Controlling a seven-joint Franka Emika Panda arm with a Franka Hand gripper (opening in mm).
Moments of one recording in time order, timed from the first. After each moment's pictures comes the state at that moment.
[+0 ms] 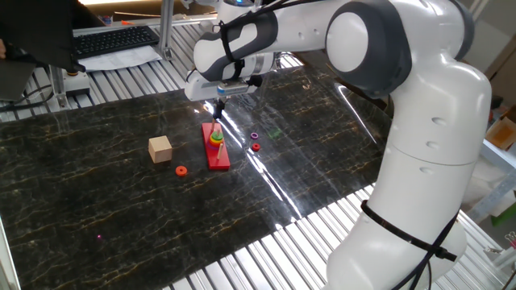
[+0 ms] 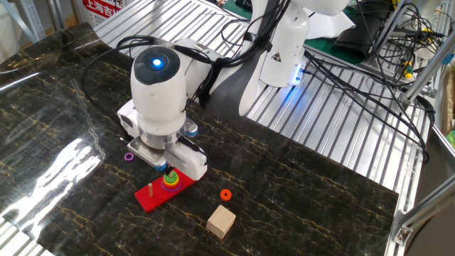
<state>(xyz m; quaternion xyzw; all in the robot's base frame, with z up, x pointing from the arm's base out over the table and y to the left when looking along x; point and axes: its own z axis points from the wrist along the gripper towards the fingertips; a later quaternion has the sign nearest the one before) 0.592 -0.042 0.156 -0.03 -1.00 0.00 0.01</state>
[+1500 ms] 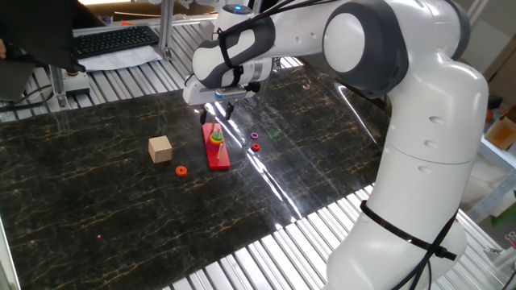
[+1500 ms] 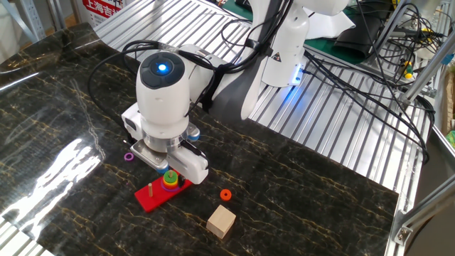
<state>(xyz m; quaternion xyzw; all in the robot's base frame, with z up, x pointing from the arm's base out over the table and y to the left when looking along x) 0.592 -0.039 0.146 -0.04 -1.00 0.00 0.00</state>
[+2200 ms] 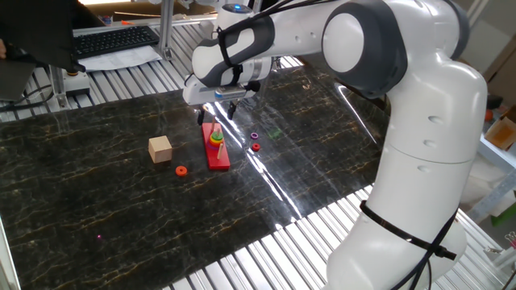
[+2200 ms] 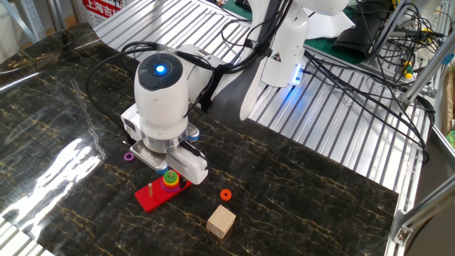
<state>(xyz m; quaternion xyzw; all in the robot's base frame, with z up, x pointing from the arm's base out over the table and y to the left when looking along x) 0.591 -0.039 0.144 -0.04 -1.00 0.00 0.01</state>
